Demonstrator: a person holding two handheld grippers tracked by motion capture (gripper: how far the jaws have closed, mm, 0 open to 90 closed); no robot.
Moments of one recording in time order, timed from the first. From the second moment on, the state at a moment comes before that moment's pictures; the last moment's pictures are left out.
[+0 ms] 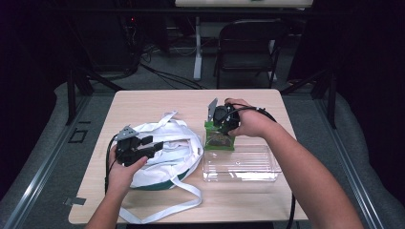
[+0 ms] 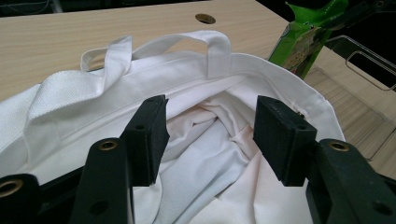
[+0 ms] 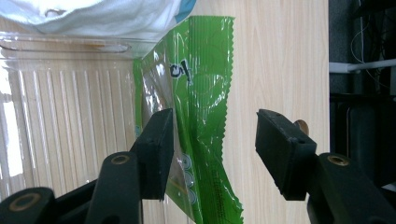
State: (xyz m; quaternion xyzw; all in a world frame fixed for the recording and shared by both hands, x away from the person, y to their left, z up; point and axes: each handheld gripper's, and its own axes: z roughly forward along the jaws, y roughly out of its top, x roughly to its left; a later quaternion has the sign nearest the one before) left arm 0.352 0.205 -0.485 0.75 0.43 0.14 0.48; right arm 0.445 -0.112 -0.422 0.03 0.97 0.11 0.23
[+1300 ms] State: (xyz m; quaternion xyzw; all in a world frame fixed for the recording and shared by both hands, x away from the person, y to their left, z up) left arm 0.347 0.208 -0.483 0.74 0.44 0.15 0.48; right arm 0.436 -0.113 -0.385 0.08 0.95 0.20 0.23
